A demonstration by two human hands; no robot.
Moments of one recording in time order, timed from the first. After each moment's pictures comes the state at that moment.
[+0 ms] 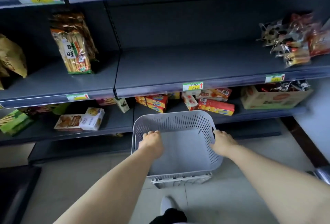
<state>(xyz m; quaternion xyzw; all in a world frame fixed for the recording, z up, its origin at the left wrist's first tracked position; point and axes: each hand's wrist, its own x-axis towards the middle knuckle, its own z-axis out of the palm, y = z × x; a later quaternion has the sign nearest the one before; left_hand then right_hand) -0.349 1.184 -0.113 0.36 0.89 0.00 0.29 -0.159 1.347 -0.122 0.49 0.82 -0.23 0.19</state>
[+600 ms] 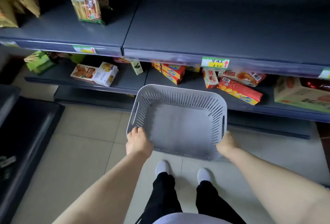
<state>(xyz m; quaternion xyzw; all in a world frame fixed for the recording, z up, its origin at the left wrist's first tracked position) -0.303 1.140 -0.167 0.09 0.95 0.07 0.30 -0.153 1.370 -0.200 0.58 0.72 -0.33 0.21</state>
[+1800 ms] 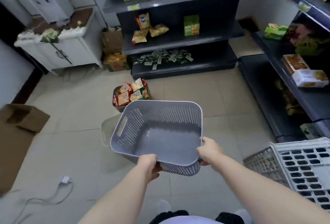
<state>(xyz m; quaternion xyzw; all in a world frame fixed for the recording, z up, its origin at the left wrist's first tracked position) 0.146 0.837 -0.152 -0.69 0.39 0.61 0.05 -0.006 0.964 -0.153 -0.07 0.86 -0.30 0.42</state>
